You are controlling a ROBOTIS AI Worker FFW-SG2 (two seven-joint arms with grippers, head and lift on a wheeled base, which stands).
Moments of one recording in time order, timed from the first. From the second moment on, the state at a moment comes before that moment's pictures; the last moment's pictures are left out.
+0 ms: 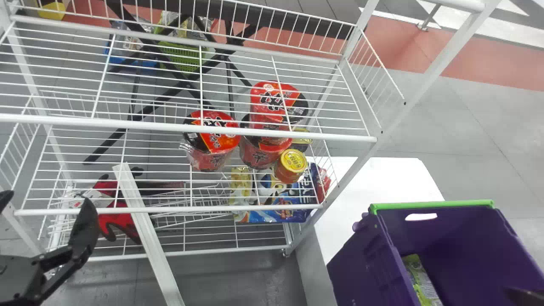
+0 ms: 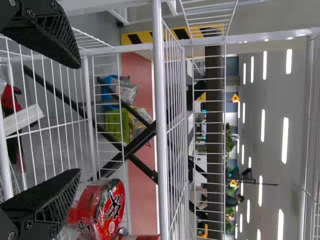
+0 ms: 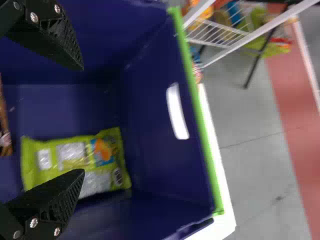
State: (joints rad) left arm 0.72 0.18 -0.14 -2.19 0.02 0.05 0.07; right arm 0.58 -0.32 -1.11 -1.98 0.19 1.02 1.36
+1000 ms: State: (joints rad) left arm 0.66 0.17 -0.12 -2.11 0.03 0.06 0.08; right arm 0.61 -0.36 -0.74 -1.57 0.58 0.83 1.36
